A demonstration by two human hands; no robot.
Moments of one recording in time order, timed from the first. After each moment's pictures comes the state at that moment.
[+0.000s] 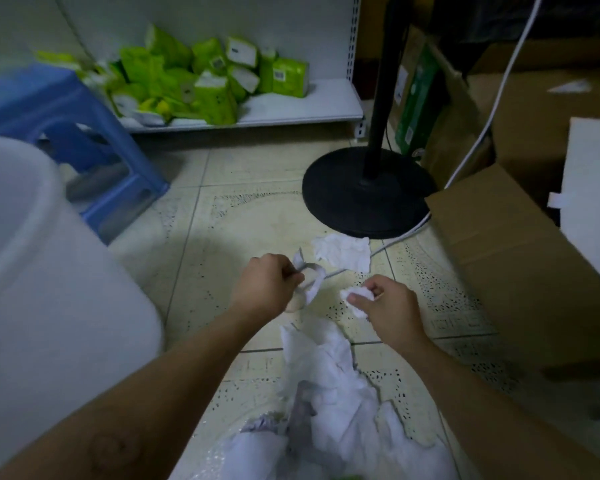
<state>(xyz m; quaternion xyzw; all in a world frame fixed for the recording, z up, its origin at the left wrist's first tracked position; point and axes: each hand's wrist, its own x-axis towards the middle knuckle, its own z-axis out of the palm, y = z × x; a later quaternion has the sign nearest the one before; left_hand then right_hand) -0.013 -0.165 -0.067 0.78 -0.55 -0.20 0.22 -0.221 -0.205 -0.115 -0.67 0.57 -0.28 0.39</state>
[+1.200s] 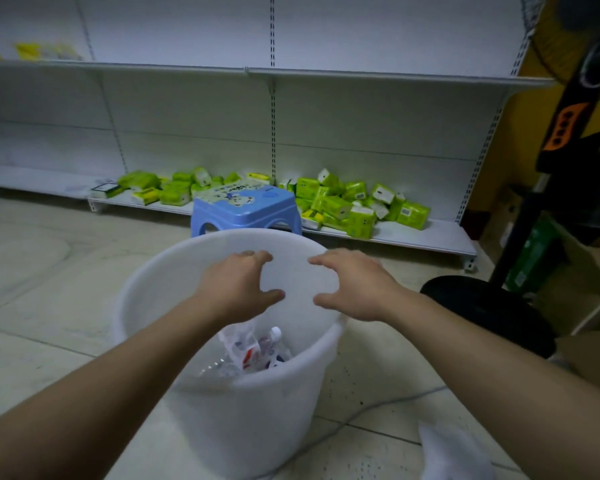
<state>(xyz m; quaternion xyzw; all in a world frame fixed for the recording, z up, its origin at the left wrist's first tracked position) 0.244 0.054 0.133 0.84 -0.52 0.06 0.15 0.075 -0.063 0.153 -0.95 0.29 -0.08 0.09</state>
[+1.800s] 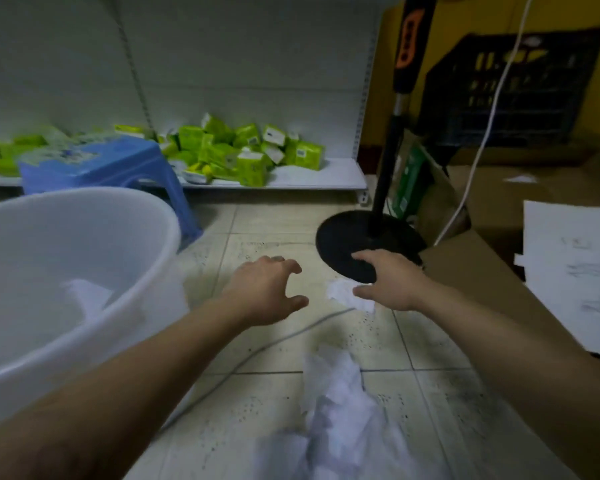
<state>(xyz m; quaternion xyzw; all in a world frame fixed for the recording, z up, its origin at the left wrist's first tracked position) 0.017 -0.084 0.062 0.73 -0.68 -0.05 0.07 -0.187 -0.191 0.060 -0.86 0.49 -0.02 0.18</state>
